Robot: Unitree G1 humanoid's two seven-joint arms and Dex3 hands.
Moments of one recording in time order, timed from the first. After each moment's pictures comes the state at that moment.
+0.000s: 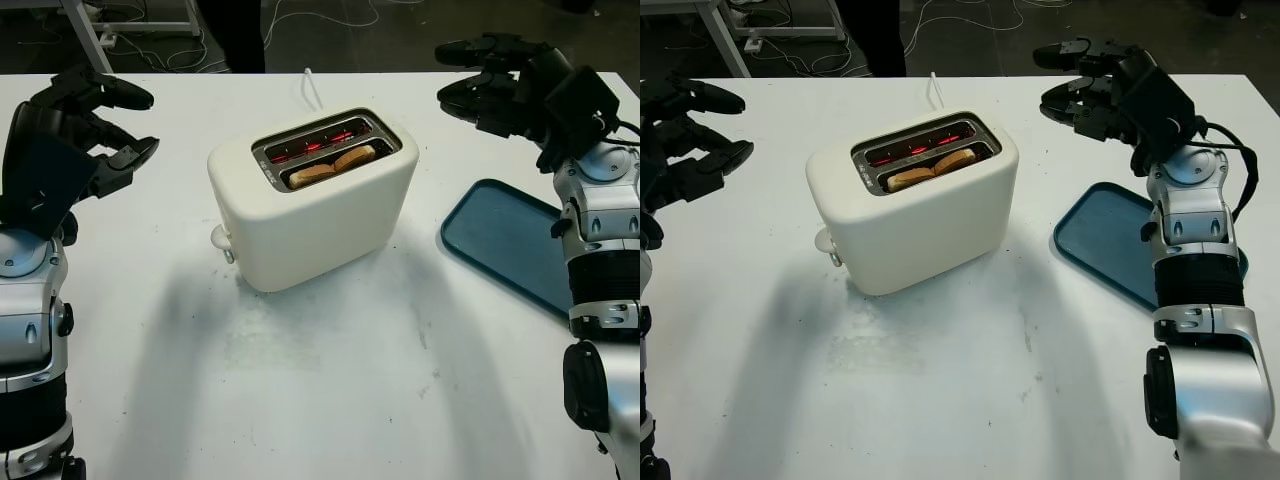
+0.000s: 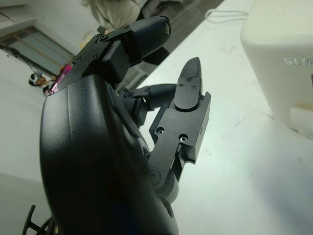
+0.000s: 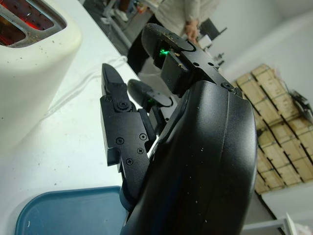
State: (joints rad) left arm -0.34 0.46 0.25 -0.35 0.02 0.41 -0.14; right arm -0.82 -0.49 -0.09 0.51 0.02 -0.05 0.41
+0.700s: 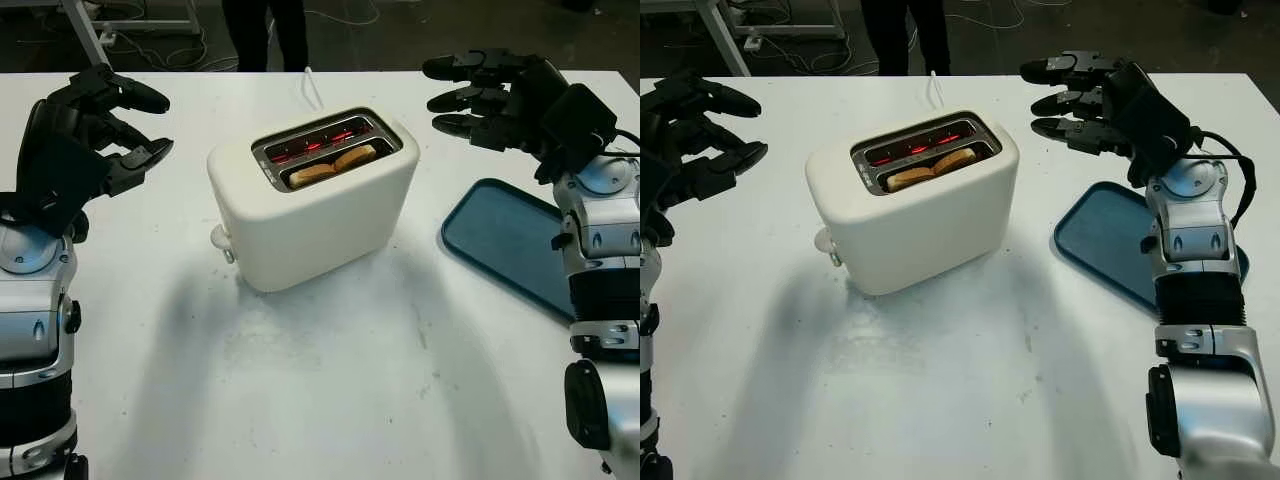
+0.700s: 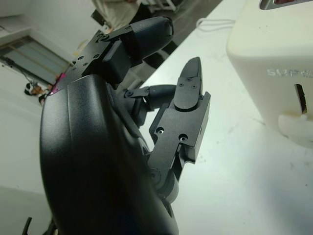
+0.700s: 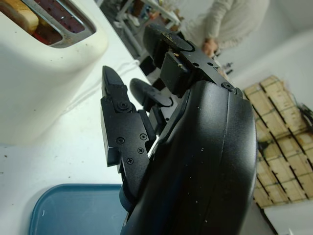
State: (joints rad) left arm -0.35 0.46 0.22 -0.35 0.01 0.40 -0.15; right arm -0.74 -0.49 -0.08 0.38 0.03 -0.01 0.47
